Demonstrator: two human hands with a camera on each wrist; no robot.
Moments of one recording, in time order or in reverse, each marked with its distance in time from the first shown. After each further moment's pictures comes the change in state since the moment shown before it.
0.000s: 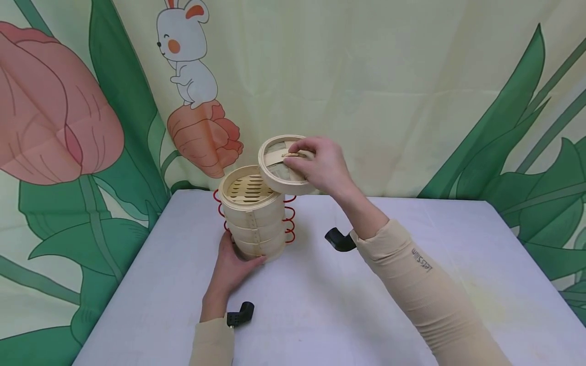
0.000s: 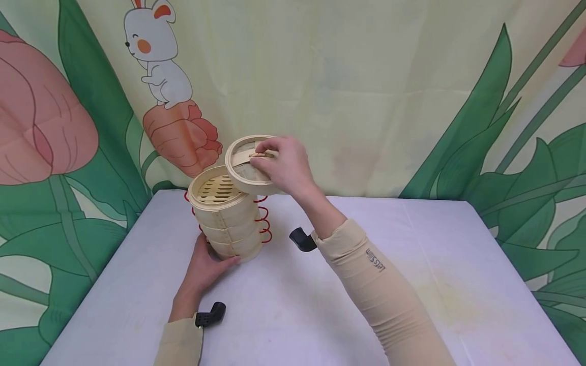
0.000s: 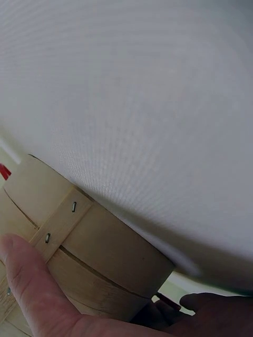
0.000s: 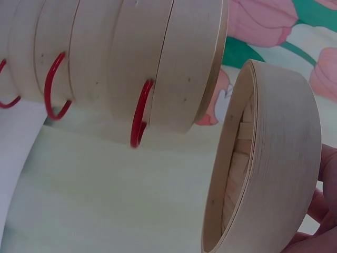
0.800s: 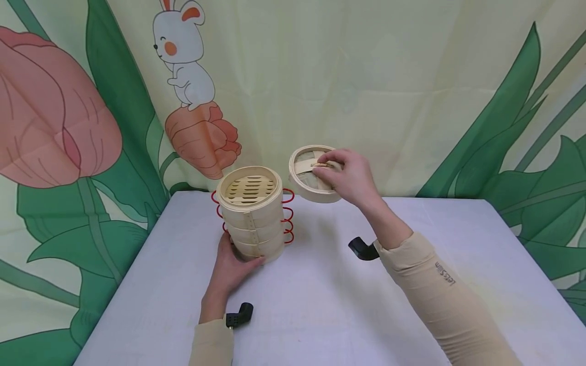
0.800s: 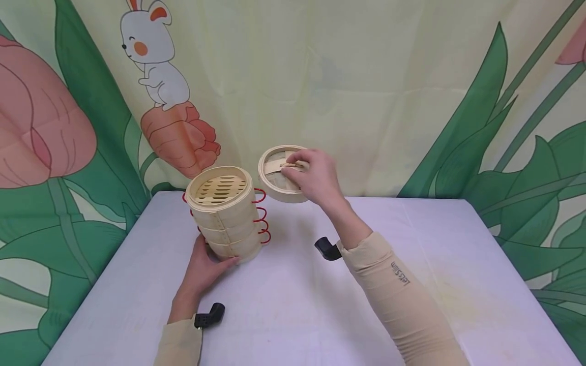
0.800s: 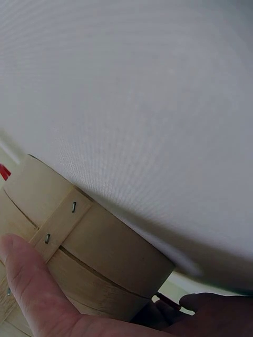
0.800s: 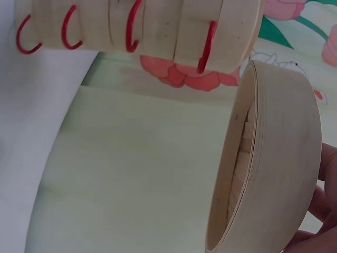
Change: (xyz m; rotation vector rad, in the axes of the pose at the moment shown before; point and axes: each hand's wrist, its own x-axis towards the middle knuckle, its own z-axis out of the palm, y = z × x) left_hand -0.001 0.003 -0.001 -0.001 -0.001 -0.004; right_hand -0.020 0.049 -0.028 -0.062 0.067 0.055
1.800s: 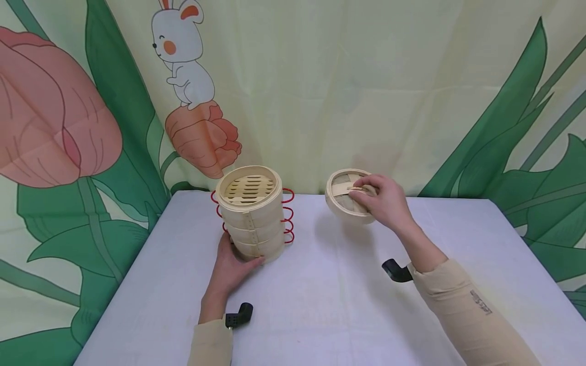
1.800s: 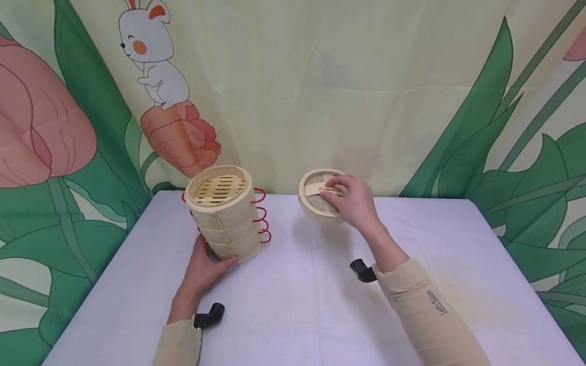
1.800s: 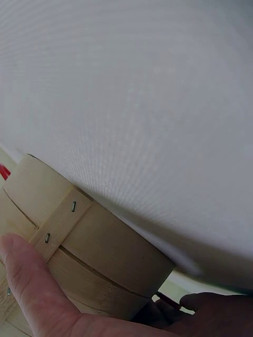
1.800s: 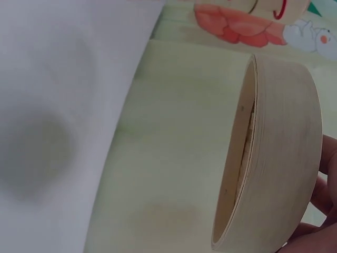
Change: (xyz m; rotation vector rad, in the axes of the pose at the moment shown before) left_hand 0.001 -0.004 0.002 0.023 0.010 0.007; right_hand -0.034 0.081 -0.030 -0.113 -0.017 0.094
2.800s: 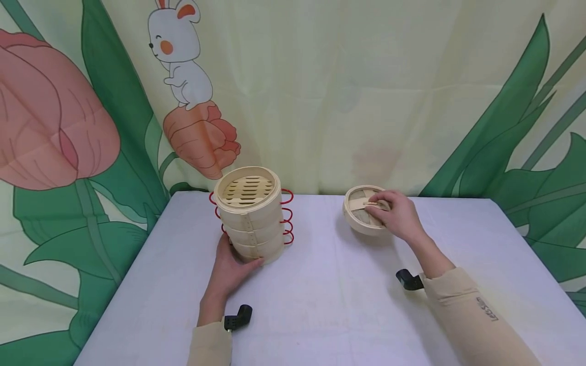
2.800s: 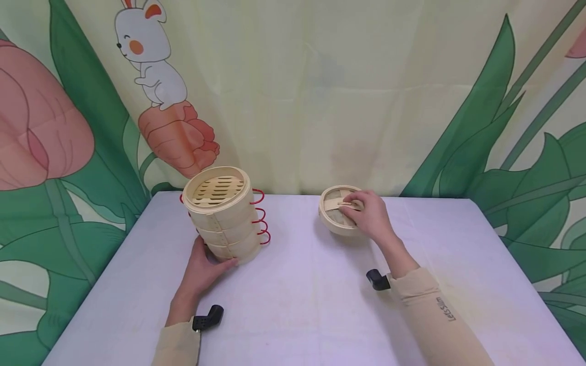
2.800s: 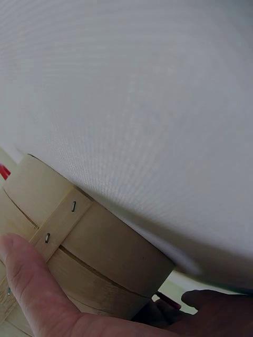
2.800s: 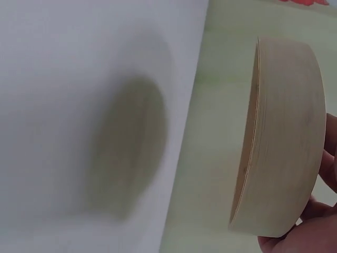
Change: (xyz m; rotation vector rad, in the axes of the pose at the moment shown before) left_hand -0.001 -0.001 -0.001 0.000 -0.008 -0.010; right_hand -0.007 0.070 0.003 -0.050 -0.037 0.008
